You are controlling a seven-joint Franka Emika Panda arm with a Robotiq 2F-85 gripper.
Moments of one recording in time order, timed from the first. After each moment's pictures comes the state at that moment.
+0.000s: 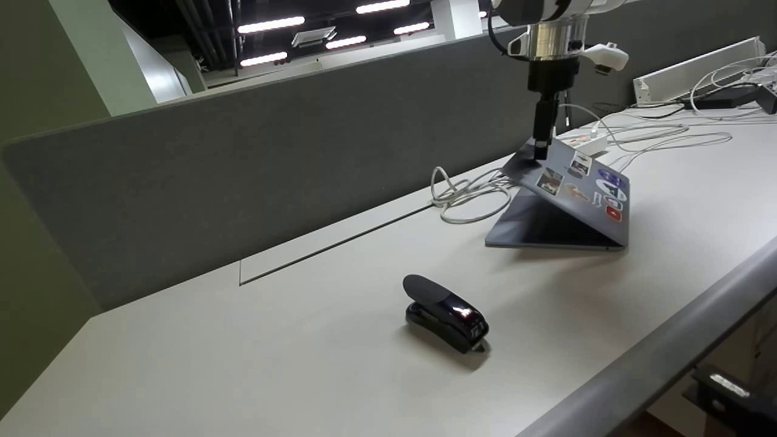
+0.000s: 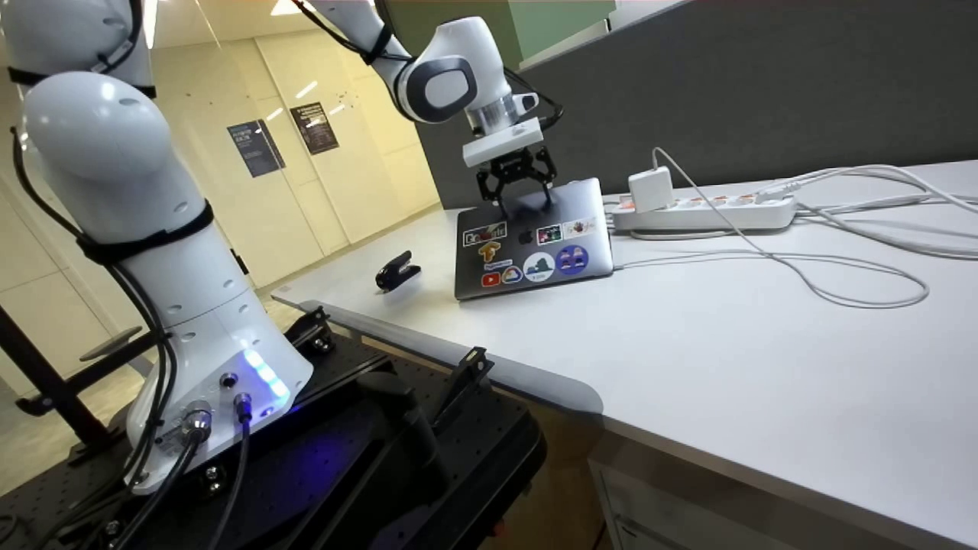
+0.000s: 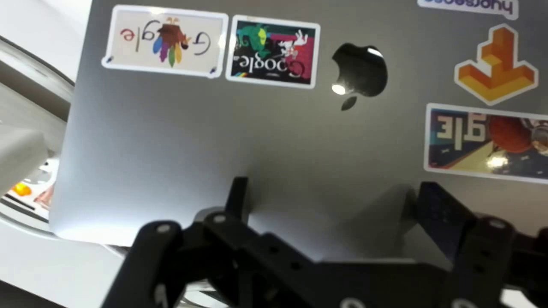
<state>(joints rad) 0.00 0.32 -0.09 -2.33 0.41 2.83 -1.10</state>
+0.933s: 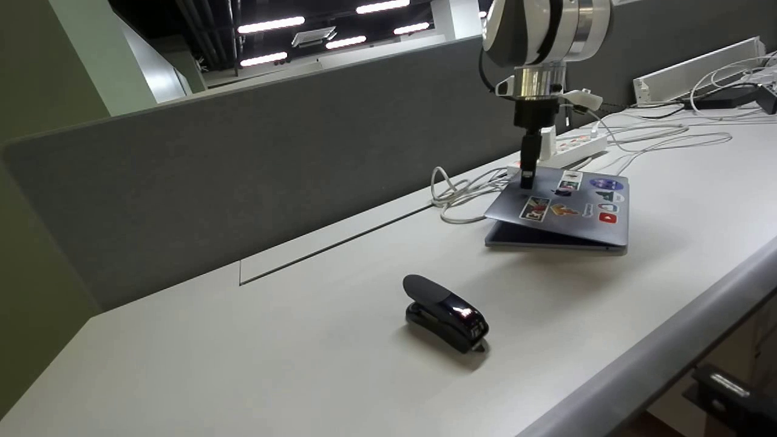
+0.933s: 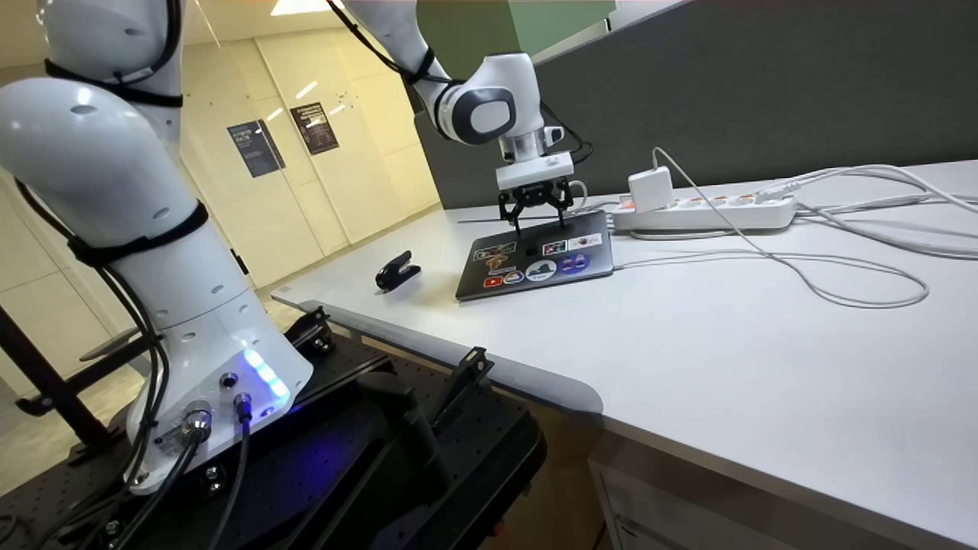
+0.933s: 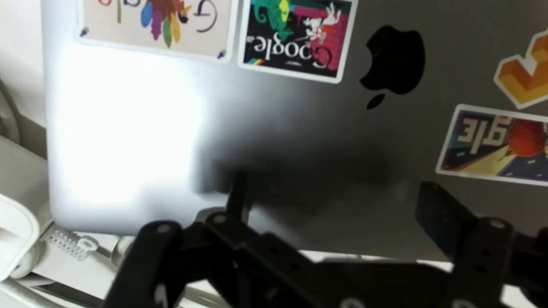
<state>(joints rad) -0.26 0.57 0.15 -2.11 0.30 2.75 -1.12</state>
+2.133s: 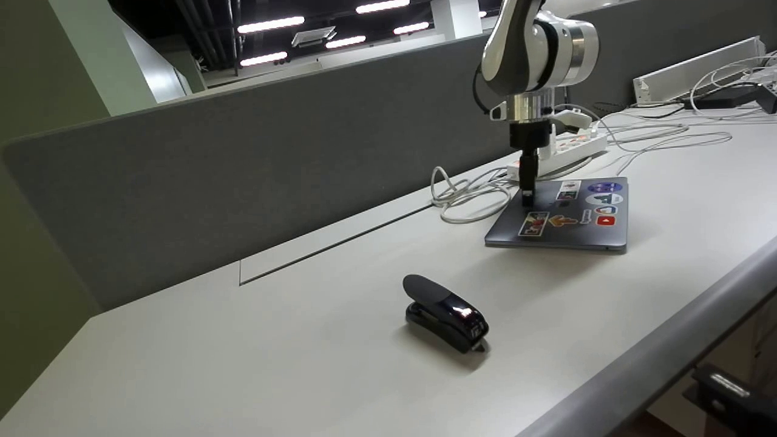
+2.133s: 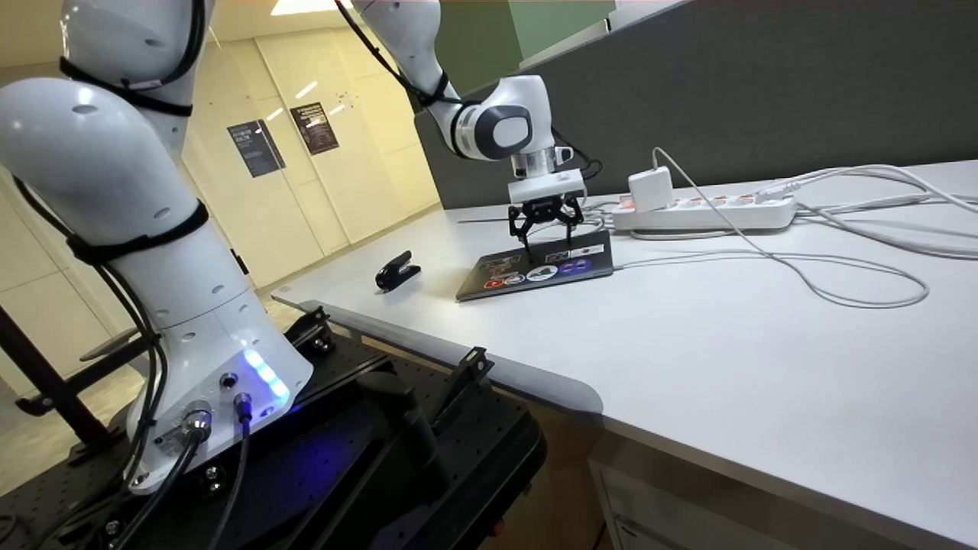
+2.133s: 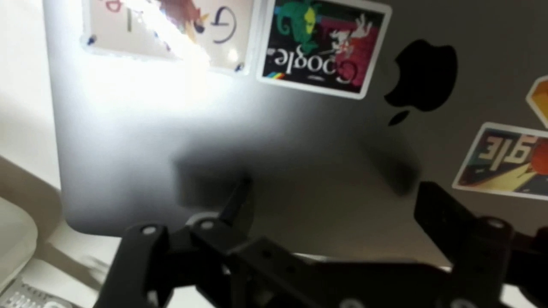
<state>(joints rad) -0.25 0.70 0.14 -1.99 0.14 2.70 -0.98</state>
